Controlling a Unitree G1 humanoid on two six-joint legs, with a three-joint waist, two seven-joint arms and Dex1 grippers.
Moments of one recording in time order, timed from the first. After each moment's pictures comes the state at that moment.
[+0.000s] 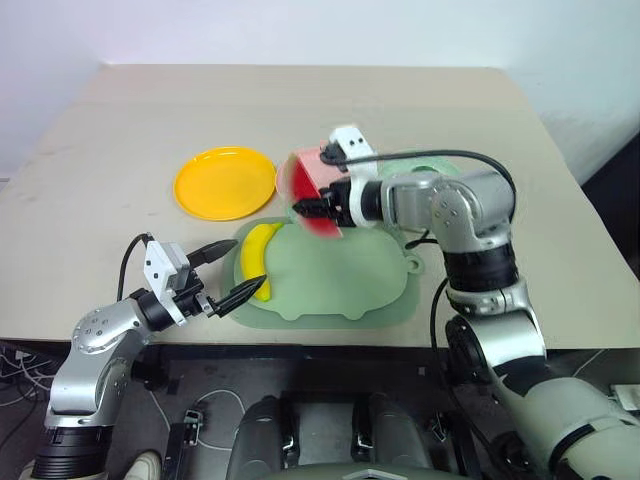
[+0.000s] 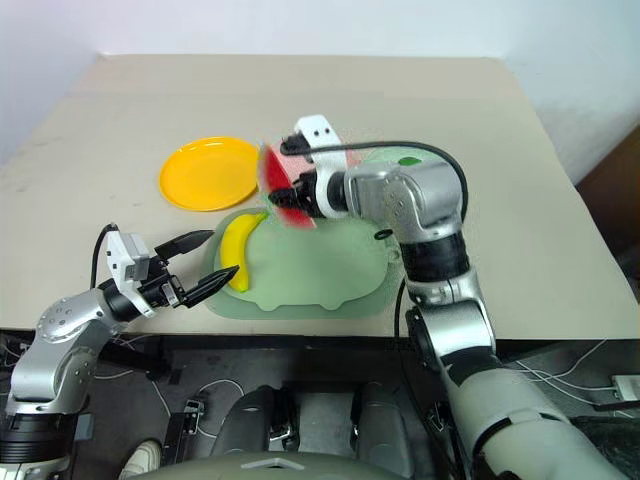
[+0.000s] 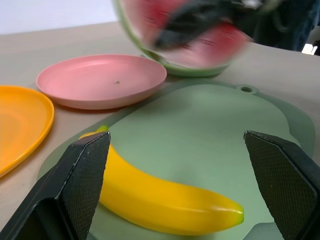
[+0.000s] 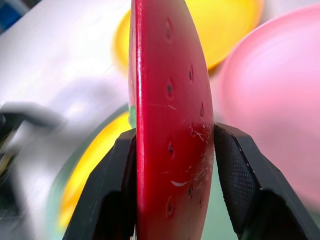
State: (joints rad) left arm -0.01 0.56 0.18 -0.23 -0.53 0.16 -0.91; right arm -1.09 -0.18 0.06 0.25 0.46 1.20 0.37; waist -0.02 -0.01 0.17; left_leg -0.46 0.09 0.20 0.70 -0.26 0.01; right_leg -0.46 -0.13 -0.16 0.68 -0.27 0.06
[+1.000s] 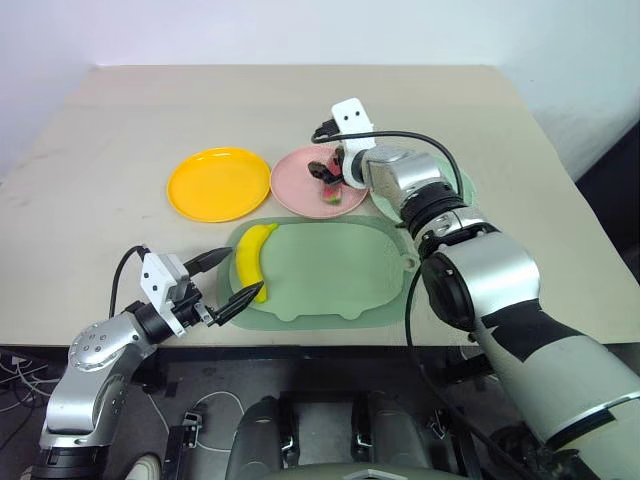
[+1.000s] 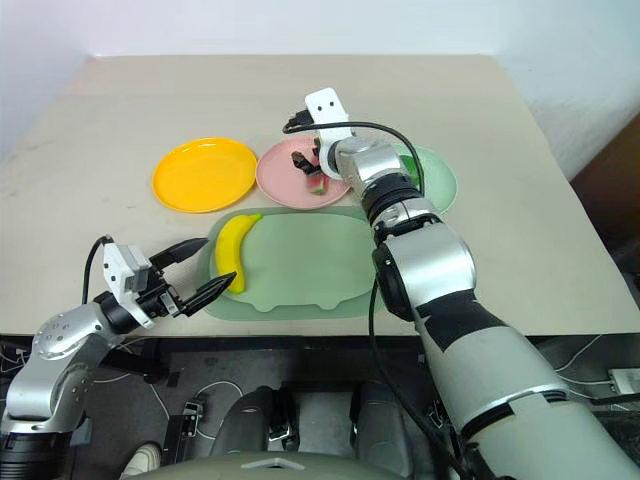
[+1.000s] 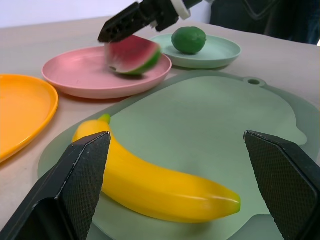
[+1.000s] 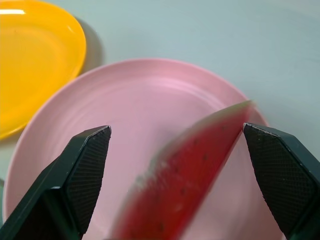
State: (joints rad) left arm 0.07 0.56 0.19 -0.29 -0.52 0.14 -0.84; right arm -1.45 -0.12 0.01 1.24 0.06 0.41 0.40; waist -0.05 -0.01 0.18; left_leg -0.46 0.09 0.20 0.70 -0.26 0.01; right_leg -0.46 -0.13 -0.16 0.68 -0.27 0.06
